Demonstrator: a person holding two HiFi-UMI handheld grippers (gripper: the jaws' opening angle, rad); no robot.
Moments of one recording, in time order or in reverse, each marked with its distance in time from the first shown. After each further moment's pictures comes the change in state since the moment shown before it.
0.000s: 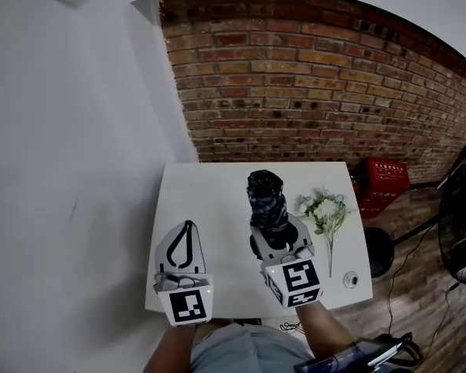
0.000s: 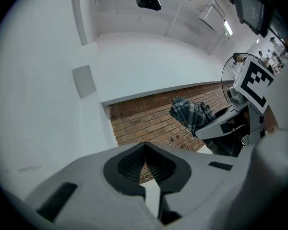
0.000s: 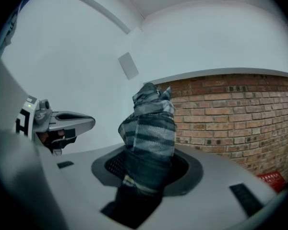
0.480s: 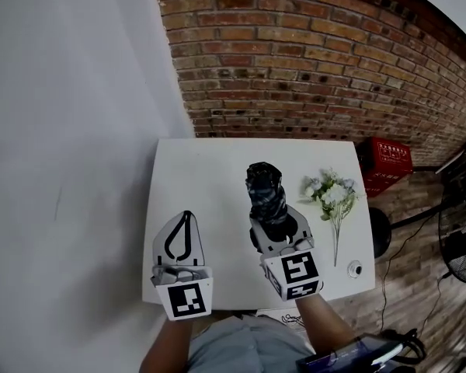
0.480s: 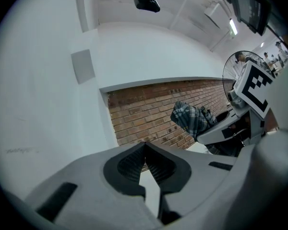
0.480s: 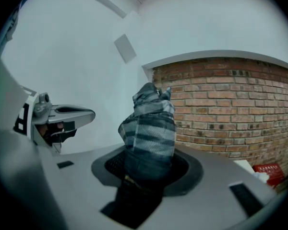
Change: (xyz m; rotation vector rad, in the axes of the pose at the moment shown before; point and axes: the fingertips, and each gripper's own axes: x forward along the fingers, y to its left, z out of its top) left arm 0.023 0.004 -0.056 -0.021 0.088 -0.039; right arm 0.036 0.004 -0.060 0.022 0.144 0.006
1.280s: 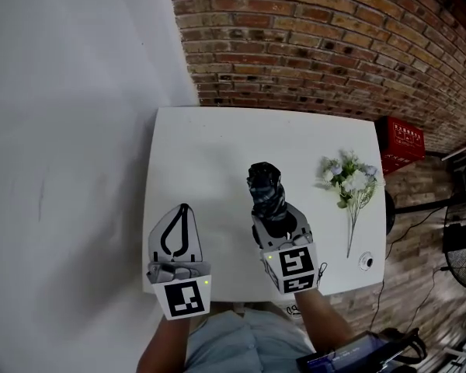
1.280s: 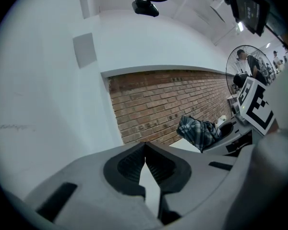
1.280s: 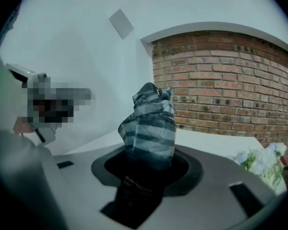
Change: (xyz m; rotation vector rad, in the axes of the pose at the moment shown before) left arm 0.012 0.014 -0.069 -0.023 0.124 -0.016; right arm 0.045 0.020 -0.095 0.045 0.197 0.028
